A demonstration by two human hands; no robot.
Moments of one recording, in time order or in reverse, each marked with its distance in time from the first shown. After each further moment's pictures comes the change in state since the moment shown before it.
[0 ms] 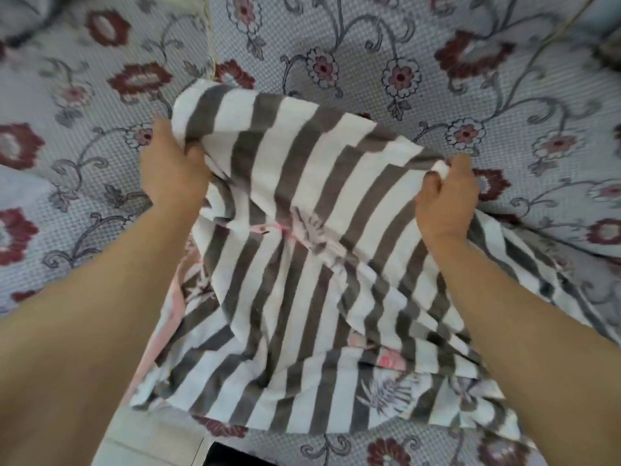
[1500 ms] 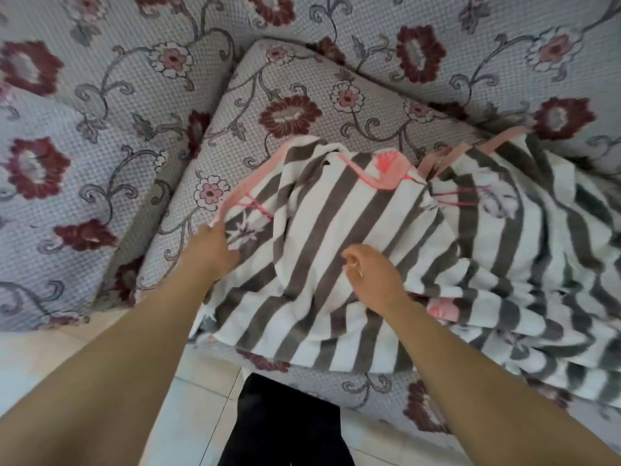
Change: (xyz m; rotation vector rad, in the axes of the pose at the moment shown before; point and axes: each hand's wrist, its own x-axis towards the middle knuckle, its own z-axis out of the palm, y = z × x) left_hand -0.108 -0.181 0.007 0.578 -0.891 -0.106; right_hand -0.220 0.010 0.082 -0.107 -0.957 -0.024
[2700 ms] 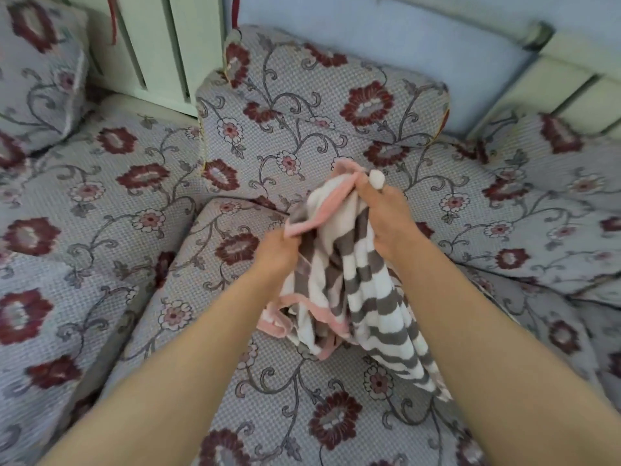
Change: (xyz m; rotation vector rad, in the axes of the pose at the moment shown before) left_hand -0.137 0.213 -0.167 -1.026 0.058 0.401; right_hand -0.024 -0.124 -0.295 1.021 0.554 0.040
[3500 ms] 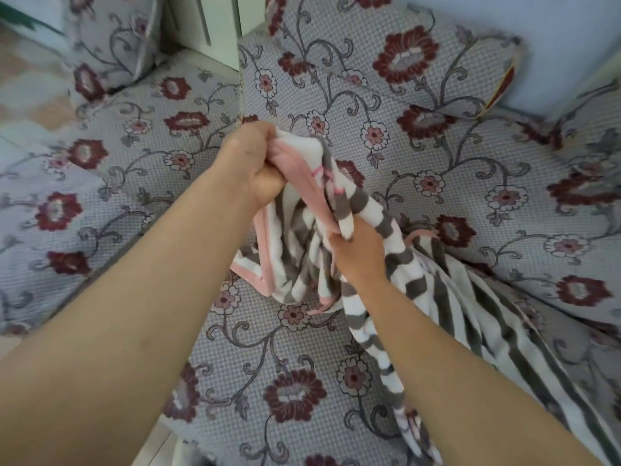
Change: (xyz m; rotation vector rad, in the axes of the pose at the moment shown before) left_hand -0.029 0.061 0.050 -1.032 0.210 -0.056; right_hand -0.010 0.126 -0.065 -0.685 -0.224 -0.333
